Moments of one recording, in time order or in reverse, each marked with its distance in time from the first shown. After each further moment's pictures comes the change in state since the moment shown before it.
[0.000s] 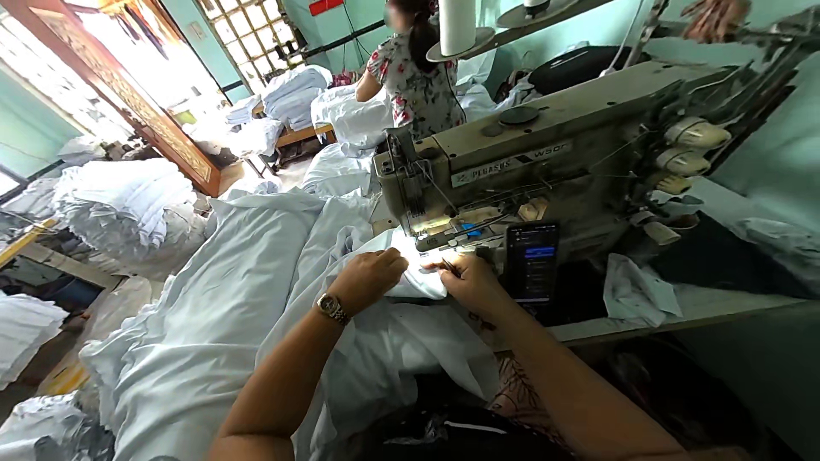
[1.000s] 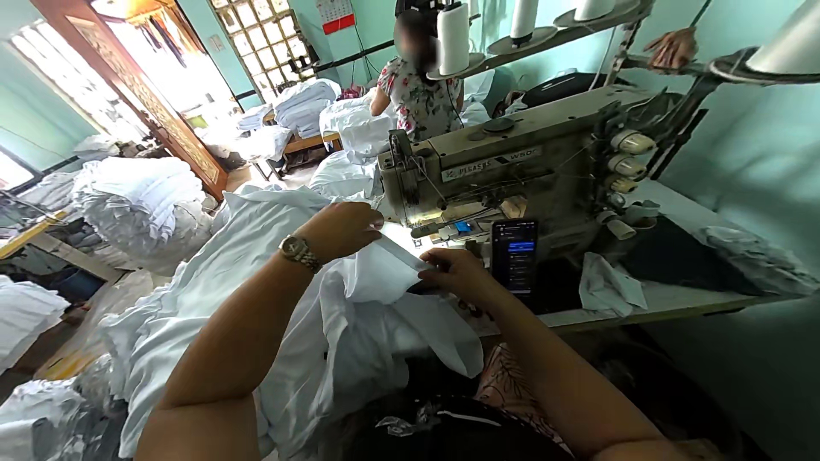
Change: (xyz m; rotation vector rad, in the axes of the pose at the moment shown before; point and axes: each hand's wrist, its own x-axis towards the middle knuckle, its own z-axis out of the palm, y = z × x) left_hand 0.044 0.000 -0.126 -0.033 -0.478 -0.268; right_hand -0.003 -0.020 -0.016 0.035 -0.257 0.035
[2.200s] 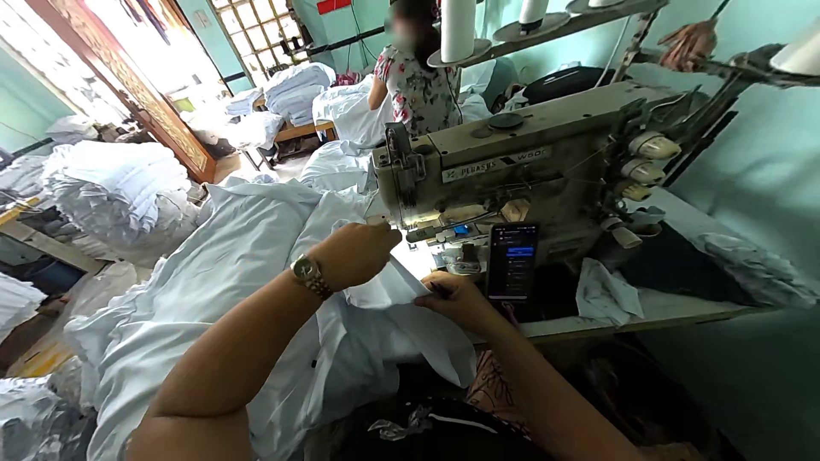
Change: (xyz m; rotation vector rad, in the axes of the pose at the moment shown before) left_hand 0.009 0.033 0.033 0.090 -0.022 0.066; right_hand -0.024 0.034 0.023 0.146 0.037 -0.096
